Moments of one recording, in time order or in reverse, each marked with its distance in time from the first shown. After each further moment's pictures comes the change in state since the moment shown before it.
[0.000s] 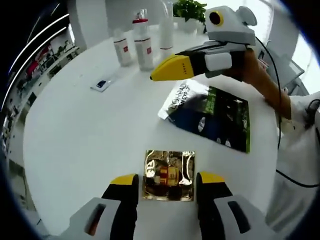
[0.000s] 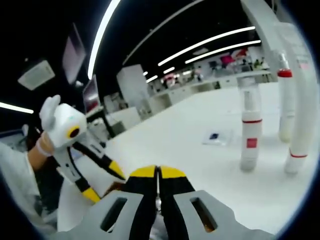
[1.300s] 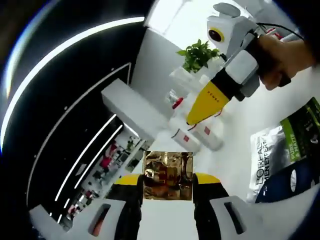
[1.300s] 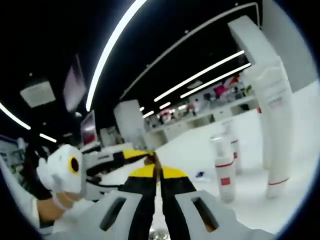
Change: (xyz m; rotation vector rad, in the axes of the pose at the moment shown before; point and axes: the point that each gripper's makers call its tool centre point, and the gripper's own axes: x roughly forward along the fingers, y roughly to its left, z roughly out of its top) left arm -0.028 0.059 0.147 0.460 -0.730 0.730; right arm -0.028 -0.028 0.067 0.006 -0.337 -0.062
